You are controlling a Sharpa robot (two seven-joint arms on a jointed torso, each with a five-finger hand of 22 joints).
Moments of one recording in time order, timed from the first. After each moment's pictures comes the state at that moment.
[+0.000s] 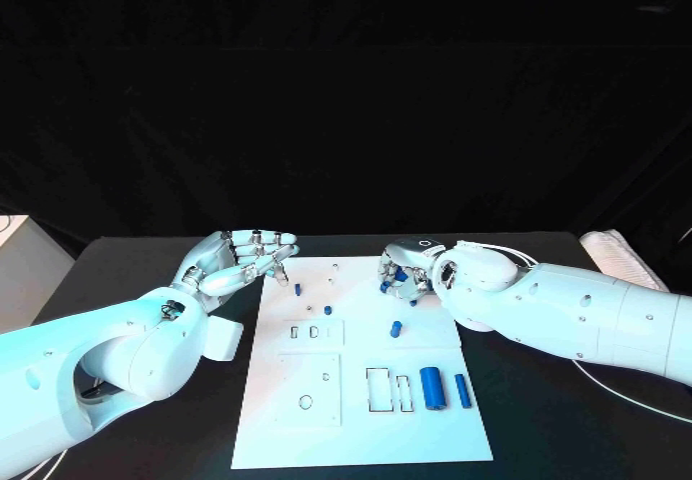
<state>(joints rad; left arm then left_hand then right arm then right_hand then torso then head) 1.21 -1.02 -0.02 1.78 -0.11 -0.39 0.42 1.53 -0.22 0.35 0.28 0.16 0.91 0.20 0.21 0.19 1.10 0.14 0.07 0.07 1.04 0.07 0.79 0.63 0.17 0.90 0.17 0.89 0.54 1.32 -0.63 -0.16 1.28 -1.58 -0.24 -0.13 1.28 -0.26 0.58 -0.01 0.14 1.04 0.15 0.17 0.26 1.16 0.09 0.07 0.07 1.46 0.00 1.25 1.09 0.06 1.47 0.10 1.41 1.31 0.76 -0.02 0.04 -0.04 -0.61</state>
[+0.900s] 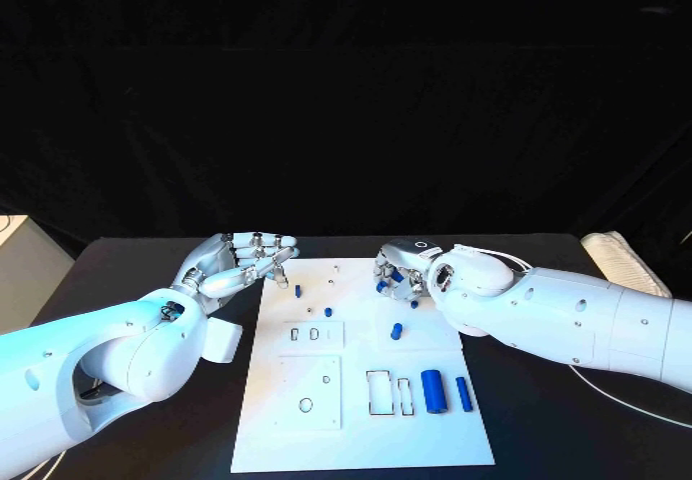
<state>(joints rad) 1.22 -1.02 -0.02 1.78 -0.11 -0.38 0.41 1.53 -0.22 0.35 0.28 0.16 0.91 0.20 0.21 0.19 1.10 0.14 0.07 0.07 1.03 0.07 0.80 0.63 0.17 0.89 0.17 0.90 0.54 1.32 -0.62 -0.16 1.29 -1.58 -0.30 -0.15 1.31 -0.20 0.63 -0.02 0.13 1.10 0.12 0.22 0.32 1.26 0.07 0.08 0.10 1.47 -0.02 1.29 1.12 0.05 1.47 0.09 1.49 1.31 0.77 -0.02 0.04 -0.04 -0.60</state>
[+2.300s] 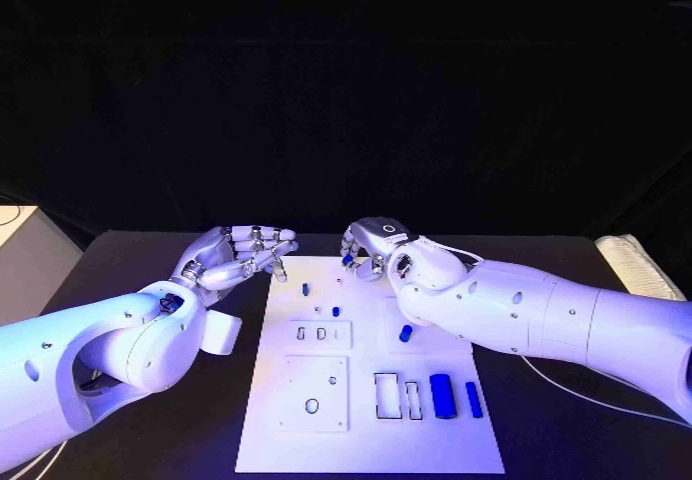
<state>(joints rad) 1.25 -1.01 -0.02 1.76 -0.11 -0.37 0.40 1.53 -0.22 0.35 0.27 0.16 0.91 0.20 0.21 0.19 1.10 0.14 0.07 0.07 1.03 0.07 0.80 0.63 0.17 0.90 0.17 0.90 0.55 1.33 -0.41 -0.15 1.13 -1.60 -0.48 -0.23 1.32 -0.20 0.63 -0.02 0.14 1.10 0.12 0.23 0.33 1.26 0.07 0.07 0.10 1.47 -0.02 1.29 1.12 0.05 1.47 0.09 1.49 1.31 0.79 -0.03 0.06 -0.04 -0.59</state>
